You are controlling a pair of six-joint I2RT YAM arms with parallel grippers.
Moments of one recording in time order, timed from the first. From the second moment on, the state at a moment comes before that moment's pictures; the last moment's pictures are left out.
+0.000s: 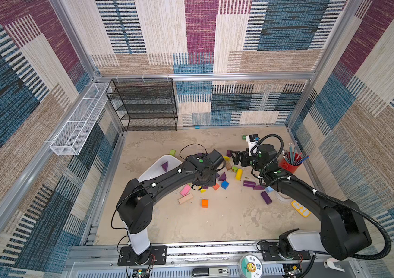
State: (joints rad) left arm -0.82 1.77 1.48 -0.98 -0.15 -0.73; right arm 0.33 1.35 0.81 0.16 -0.13 0.22
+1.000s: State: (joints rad) left arm -0.32 1.75 1.45 -0.97 -0.11 -0.65; right arm 0.33 1.43 0.81 0.23 -0.23 0.21
